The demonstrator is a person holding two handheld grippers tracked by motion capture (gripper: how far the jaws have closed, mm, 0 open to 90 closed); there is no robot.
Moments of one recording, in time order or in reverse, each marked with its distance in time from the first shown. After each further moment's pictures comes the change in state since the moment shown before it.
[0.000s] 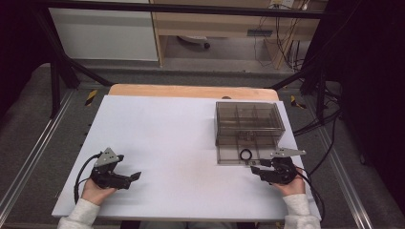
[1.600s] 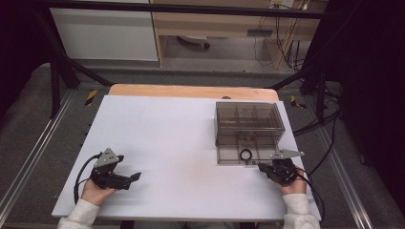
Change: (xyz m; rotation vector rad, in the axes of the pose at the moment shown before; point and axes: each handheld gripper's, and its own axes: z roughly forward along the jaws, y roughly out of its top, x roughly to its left) left arm -0.001 -0.001 0.000 0.000 -0.001 0.001; right arm -0.005 -0.006 0.004 0.057 -0.082 -0.045
